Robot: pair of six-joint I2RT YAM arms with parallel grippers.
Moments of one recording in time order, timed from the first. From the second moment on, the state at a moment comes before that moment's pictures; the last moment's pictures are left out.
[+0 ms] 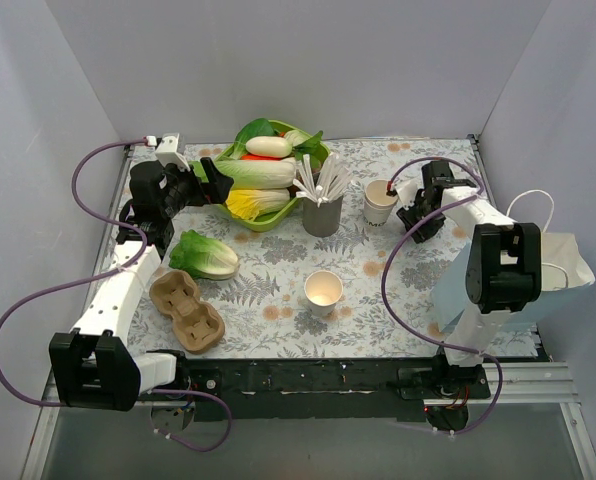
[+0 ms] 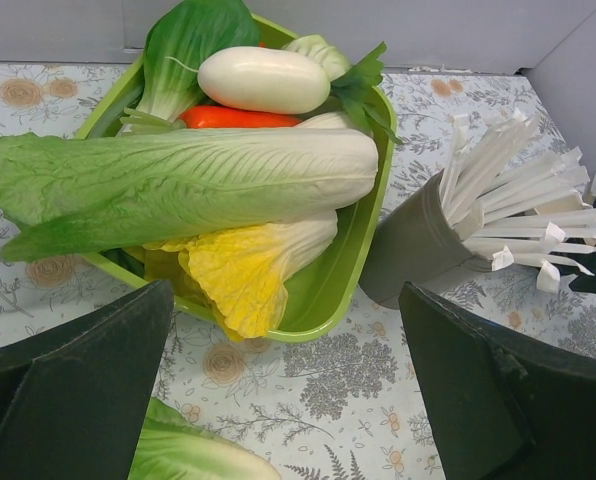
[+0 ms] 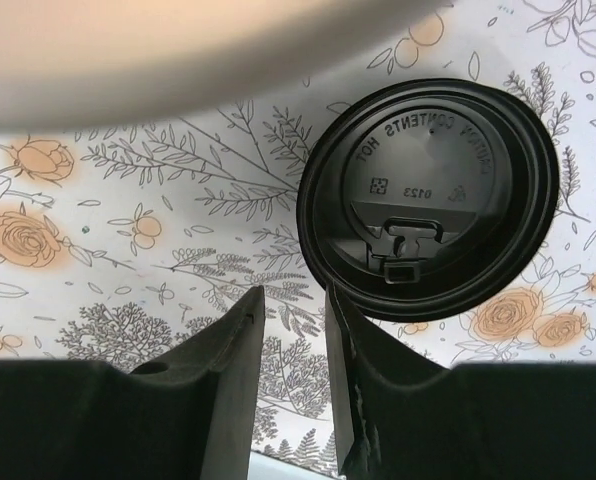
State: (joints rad) left arm -0.08 1.21 1.00 -0.01 0.33 -0.27; right arm 0.07 1.78 1.26 -0.71 -0.12 -0.67
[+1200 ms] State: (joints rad) left arm -0.08 1.22 1.00 -0.02 0.35 -0.26; right arm 0.07 1.85 1.31 -0.69 -0.11 -0.69
